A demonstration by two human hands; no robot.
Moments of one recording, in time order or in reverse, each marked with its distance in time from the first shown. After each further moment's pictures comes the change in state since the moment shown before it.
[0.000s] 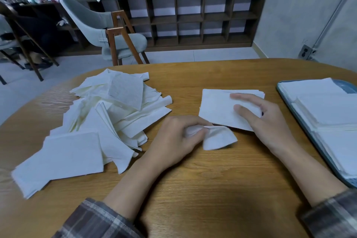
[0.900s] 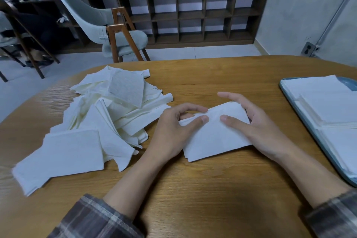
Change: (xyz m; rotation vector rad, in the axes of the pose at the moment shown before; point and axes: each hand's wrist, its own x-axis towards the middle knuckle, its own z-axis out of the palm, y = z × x) left_hand 0.003 0.006 -0.001 -0.443 0.063 -0.313; right_hand -0.012 -0.017 0.013 0.236 -0.289 0.068
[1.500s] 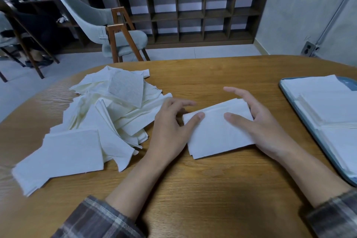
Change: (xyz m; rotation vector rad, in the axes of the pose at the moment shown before) left_hand 0.004 -0.011 0.003 0.281 0.209 0.116; right_hand 0.003 0.005 -0.005 0.051 0.038 -0.019
